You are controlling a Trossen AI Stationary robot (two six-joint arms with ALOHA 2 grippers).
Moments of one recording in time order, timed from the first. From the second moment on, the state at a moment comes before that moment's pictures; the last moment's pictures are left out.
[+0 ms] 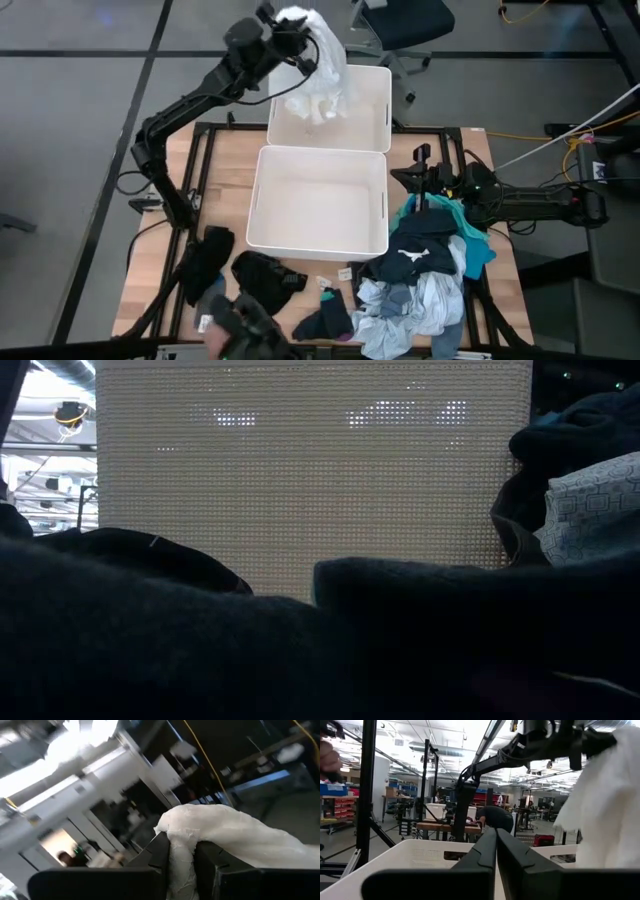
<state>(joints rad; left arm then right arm) 0.62 1.70 1.88 -0.08 -0.29 0.71 -0.20 0.74 0.28 0.81 -0.14 -0.06</state>
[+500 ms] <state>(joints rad) 0.63 1.86 1.88 -0.59 -0.24 0.57 -0.20 0.74 0.28 0.81 -0.14 -0.06</state>
